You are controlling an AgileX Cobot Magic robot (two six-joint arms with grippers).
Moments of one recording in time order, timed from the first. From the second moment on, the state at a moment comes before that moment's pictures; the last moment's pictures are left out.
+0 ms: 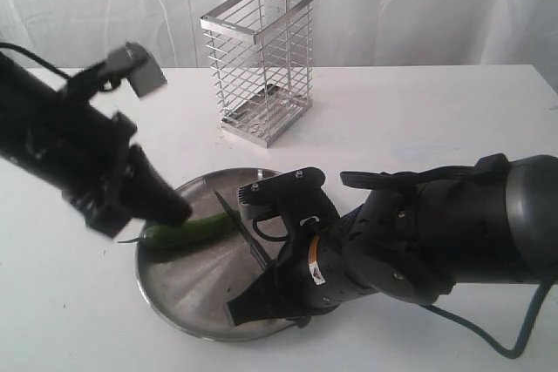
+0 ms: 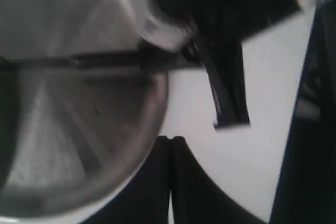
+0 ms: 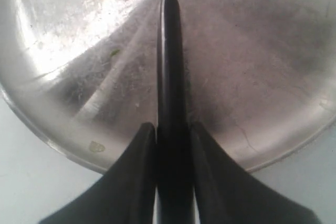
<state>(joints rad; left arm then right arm) -0.28 1.38 -0.99 -0.75 1.03 1.03 0.88 1.67 -0.81 -0.22 0.27 0.55</state>
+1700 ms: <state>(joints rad) -0.08 1.84 -0.99 -1.64 0.95 1.50 0.86 1.67 -0.84 -0.20 0.35 0.55</state>
